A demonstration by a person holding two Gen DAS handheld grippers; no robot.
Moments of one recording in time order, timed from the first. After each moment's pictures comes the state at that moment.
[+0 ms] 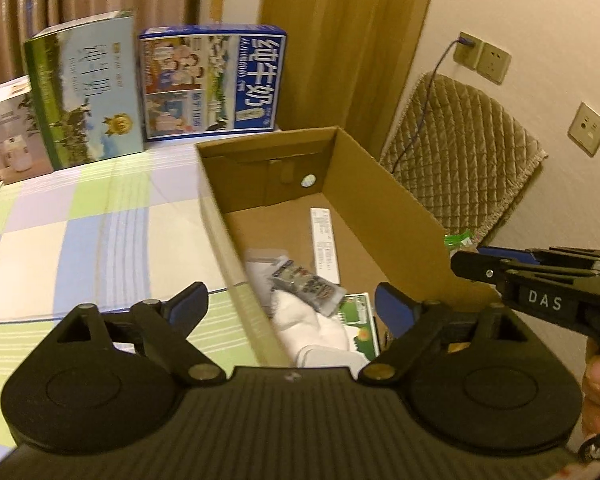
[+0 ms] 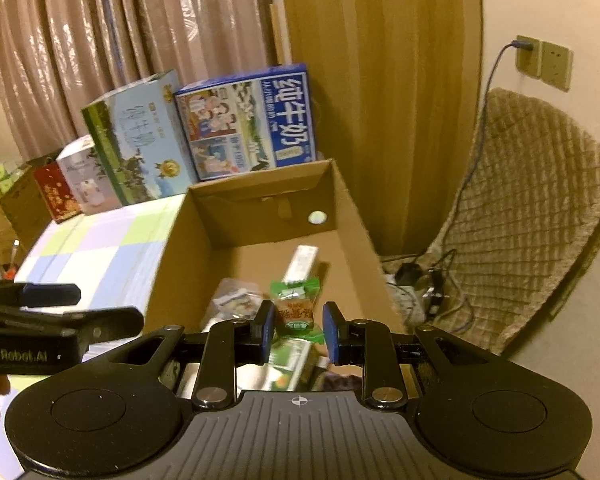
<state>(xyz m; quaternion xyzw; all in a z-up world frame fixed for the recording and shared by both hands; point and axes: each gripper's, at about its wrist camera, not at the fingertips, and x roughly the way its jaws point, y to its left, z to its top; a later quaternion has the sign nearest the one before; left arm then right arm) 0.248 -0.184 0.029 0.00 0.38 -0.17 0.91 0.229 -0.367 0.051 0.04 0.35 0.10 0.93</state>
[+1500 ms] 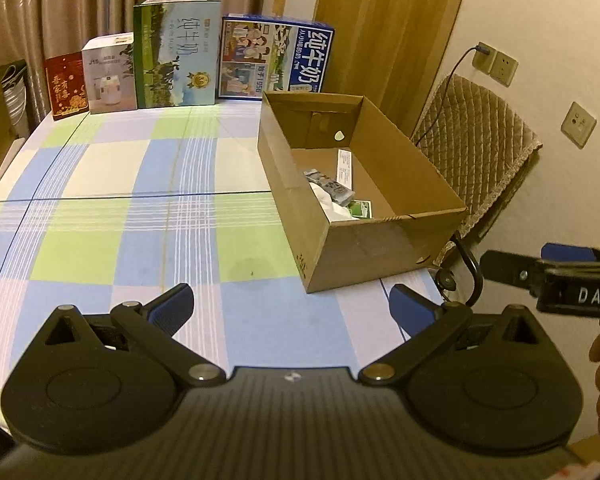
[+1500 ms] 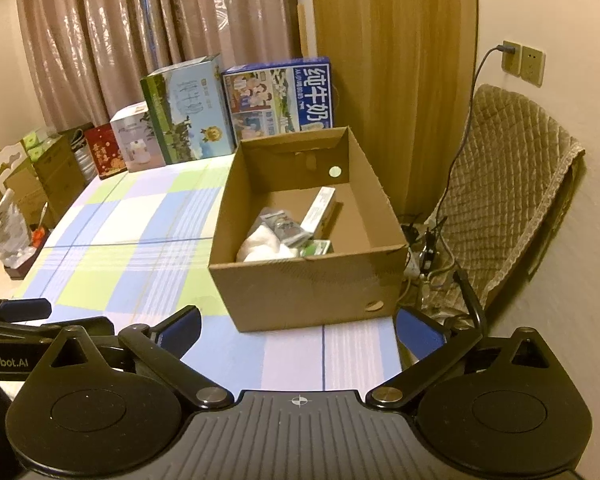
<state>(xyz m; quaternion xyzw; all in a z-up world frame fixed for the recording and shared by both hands) 0.054 -0.138 0.046 -0.04 0.39 -0.10 0.91 0.056 -0.362 0.077 0.01 0.36 0.11 0.92</state>
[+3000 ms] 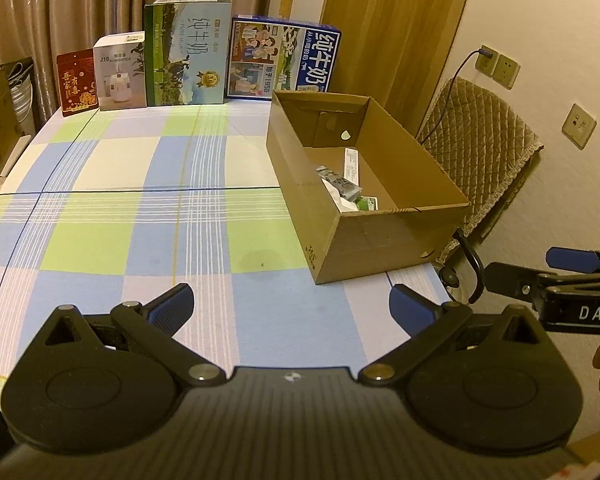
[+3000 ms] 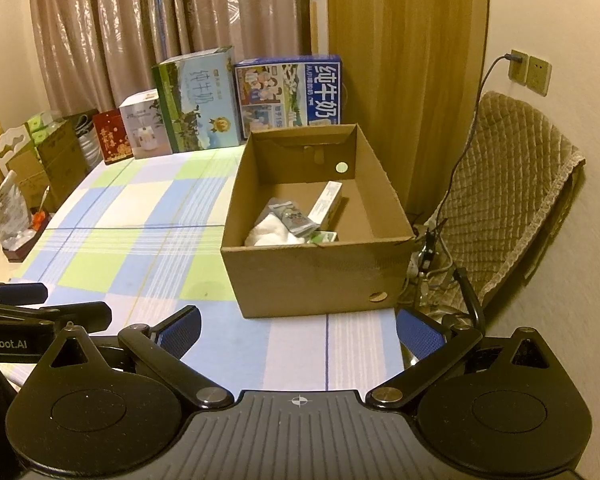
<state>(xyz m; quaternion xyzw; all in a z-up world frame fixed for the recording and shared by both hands) 0.041 -0.127 0.044 -0.04 0.39 -0.10 0.92 0.040 -0.348 0.075 -0.01 0.36 0.11 0.92</state>
